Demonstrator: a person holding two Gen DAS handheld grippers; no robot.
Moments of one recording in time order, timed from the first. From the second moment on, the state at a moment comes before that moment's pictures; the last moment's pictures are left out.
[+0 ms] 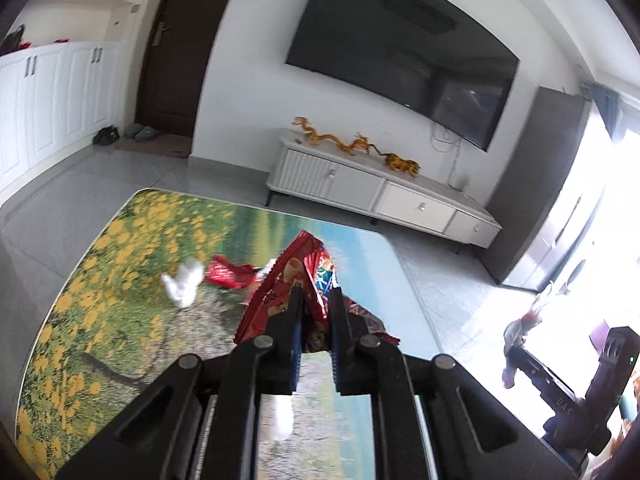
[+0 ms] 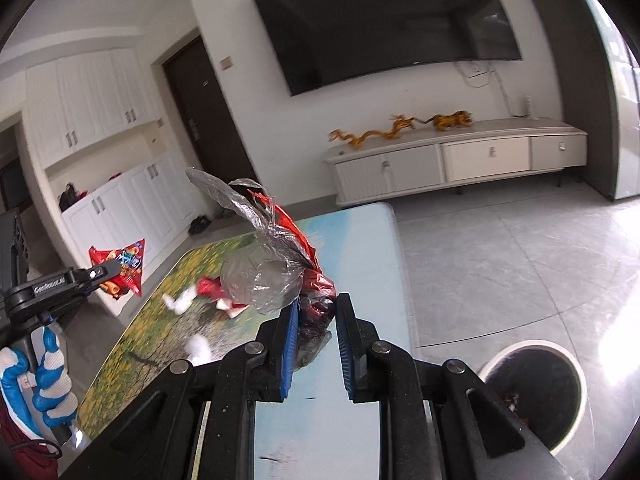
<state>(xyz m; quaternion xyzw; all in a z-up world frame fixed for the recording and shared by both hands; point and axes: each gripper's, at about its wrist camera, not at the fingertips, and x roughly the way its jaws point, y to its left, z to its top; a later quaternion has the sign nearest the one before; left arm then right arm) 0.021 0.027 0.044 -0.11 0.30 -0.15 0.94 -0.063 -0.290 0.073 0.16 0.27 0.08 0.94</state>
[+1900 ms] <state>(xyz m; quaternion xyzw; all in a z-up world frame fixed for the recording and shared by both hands) 0.059 -0.398 -0.096 0.09 0.47 -0.43 0.76 -0.110 -0.539 -0.096 0.32 0.39 -0.22 0.83</state>
